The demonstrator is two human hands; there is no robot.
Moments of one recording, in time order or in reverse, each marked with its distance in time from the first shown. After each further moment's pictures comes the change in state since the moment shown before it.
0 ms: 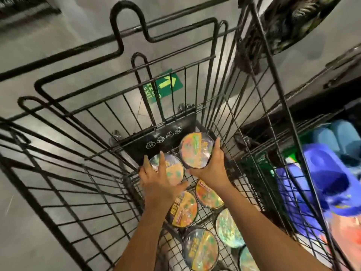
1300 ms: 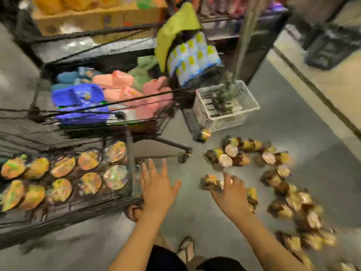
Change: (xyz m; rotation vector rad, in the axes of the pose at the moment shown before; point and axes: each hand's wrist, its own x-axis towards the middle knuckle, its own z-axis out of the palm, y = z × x) left_hand -0.567 0.015 0.053 0.644 -0.323 1.228; right_hand -0.738 0.276 0.059 -0.050 0.788 0.908
